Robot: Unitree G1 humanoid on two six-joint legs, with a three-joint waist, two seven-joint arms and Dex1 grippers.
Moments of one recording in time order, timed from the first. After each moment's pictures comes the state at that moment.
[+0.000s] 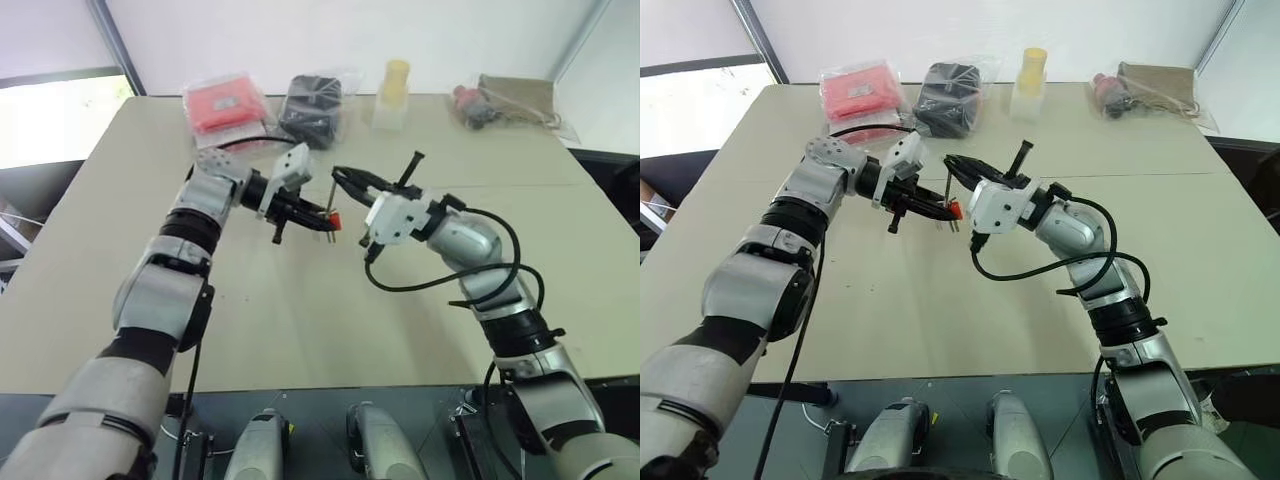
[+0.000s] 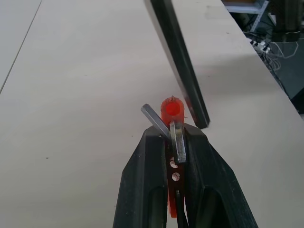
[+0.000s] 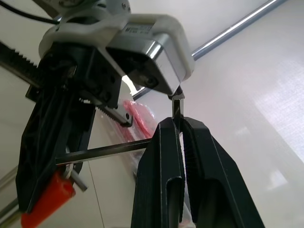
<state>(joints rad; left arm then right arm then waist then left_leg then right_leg) -1.26 0.34 -0.18 1.05 -0.03 0.02 -1.59 -0.66 -0.48 0.18 0.12 -0.26 -0.47 0.50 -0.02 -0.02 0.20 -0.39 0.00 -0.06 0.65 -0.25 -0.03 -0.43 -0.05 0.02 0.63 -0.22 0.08</state>
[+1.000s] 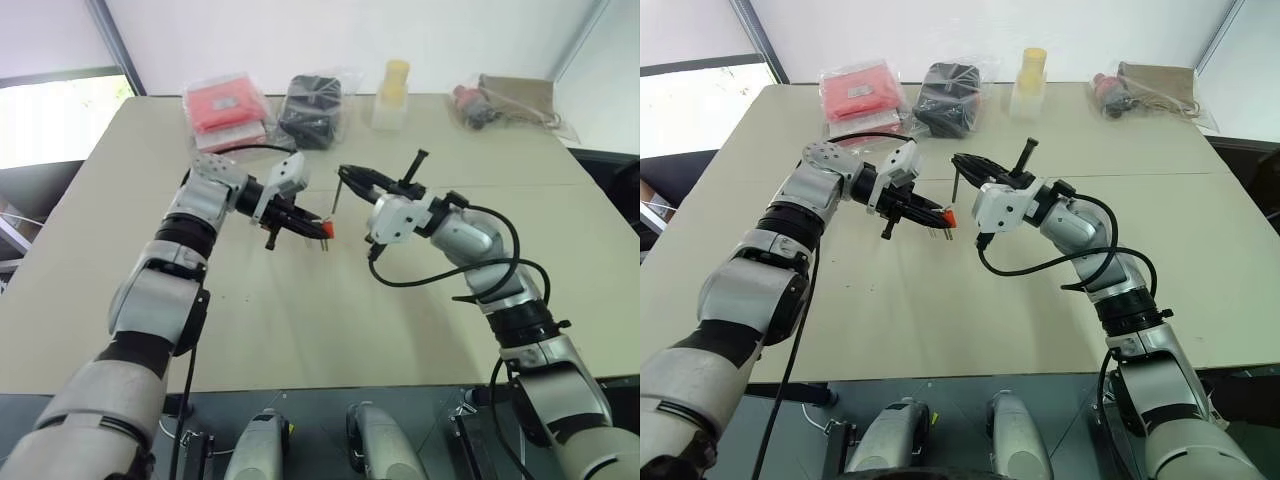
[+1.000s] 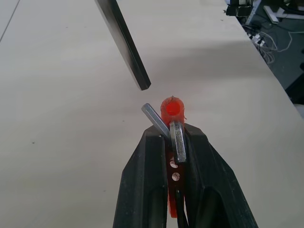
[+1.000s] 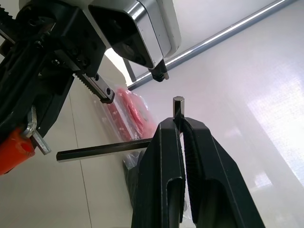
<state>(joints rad) -1.23 0.35 -0.20 1.03 -0.03 0.02 -1.60 -0.70 -0.49 0.19 0.20 -0.29 -0.53 0.46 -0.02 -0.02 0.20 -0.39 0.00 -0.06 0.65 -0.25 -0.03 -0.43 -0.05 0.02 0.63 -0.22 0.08</state>
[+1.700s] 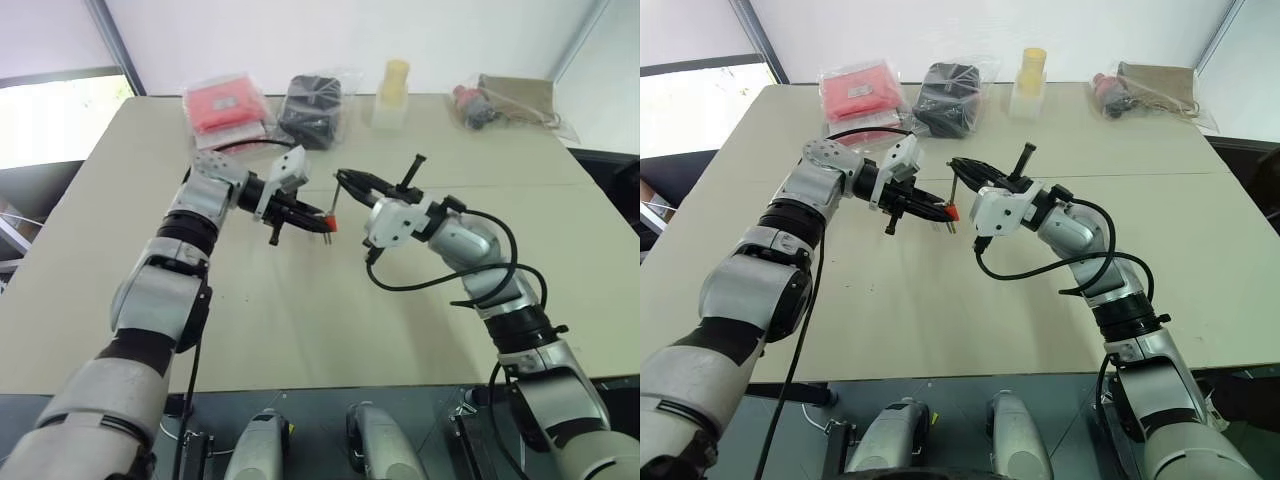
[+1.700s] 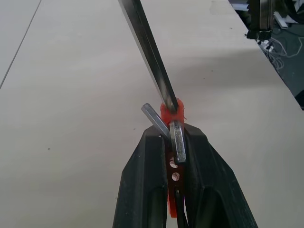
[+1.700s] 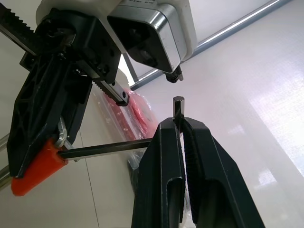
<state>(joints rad) -1.25 0.34 -0.18 1.06 -0.03 0.01 -1.58 -0.67 -0.48 0.19 0.17 -0.29 -0.51 0.46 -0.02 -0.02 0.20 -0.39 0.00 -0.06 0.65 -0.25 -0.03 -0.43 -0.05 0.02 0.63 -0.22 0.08</state>
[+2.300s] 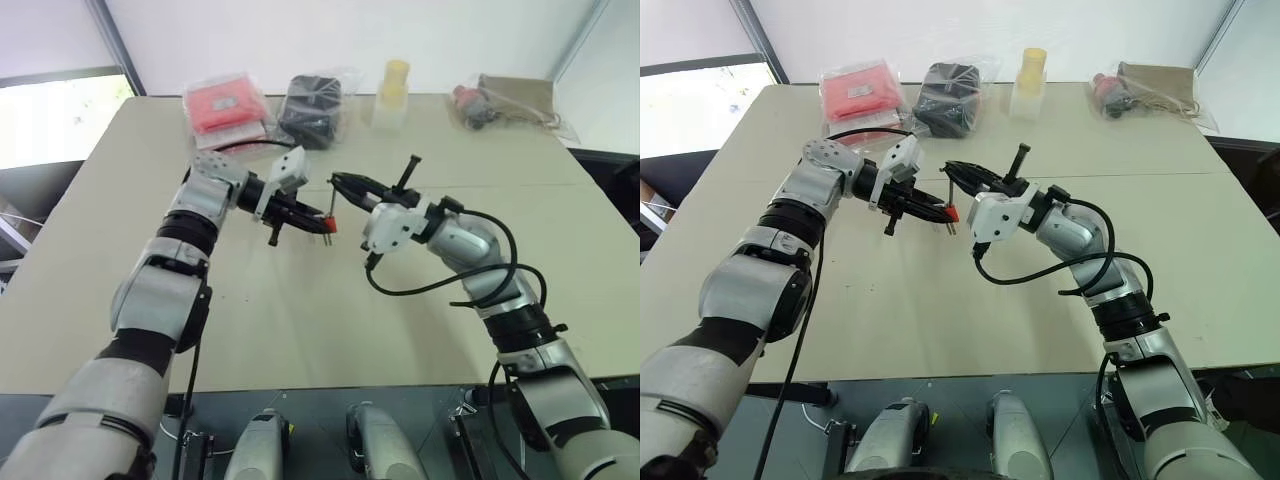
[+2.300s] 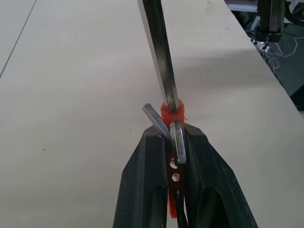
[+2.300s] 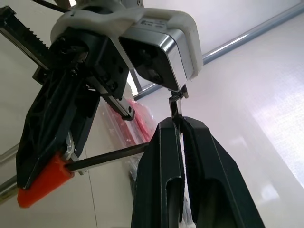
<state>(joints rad) -1.25 0.34 -0.18 1.06 -0.03 0.01 -1.59 -0.68 -0.48 0.20 0.16 -0.28 -0.55 0.50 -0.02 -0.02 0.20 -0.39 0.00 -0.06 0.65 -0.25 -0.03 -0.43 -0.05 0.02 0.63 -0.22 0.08</state>
